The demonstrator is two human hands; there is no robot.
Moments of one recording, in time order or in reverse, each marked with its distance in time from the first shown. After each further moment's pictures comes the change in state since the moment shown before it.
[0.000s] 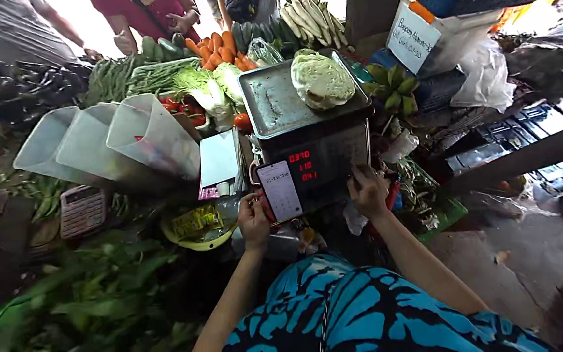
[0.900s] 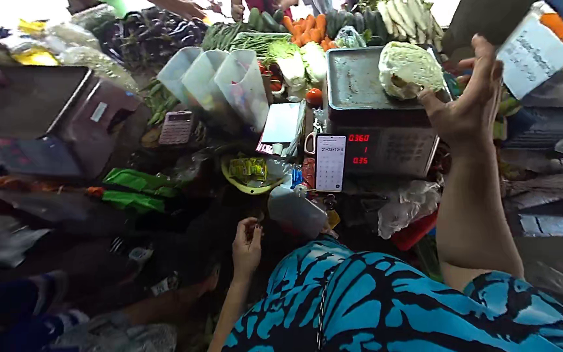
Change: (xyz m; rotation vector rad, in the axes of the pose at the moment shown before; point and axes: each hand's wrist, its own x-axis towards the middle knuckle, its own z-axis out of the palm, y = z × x) left_hand -0.158 -0.002 -0.122 0.283 0.234 -0.273; right_hand 0.183 -0.078 -0.093 0.085 -0.027 -0.075
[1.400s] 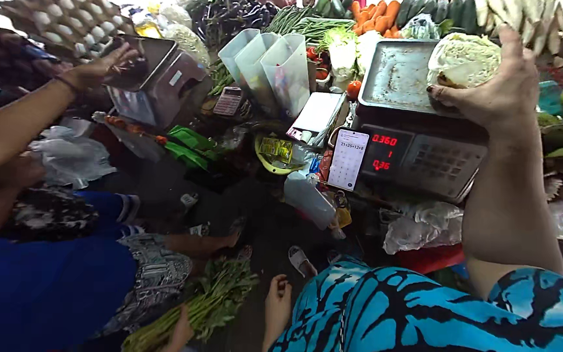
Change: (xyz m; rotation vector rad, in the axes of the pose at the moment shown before) left_hand -0.207 -0.026 0.089 0.112 0.111 -0.669; right_hand 0.062 0.038 0.044 0.104 -0.272 0.018
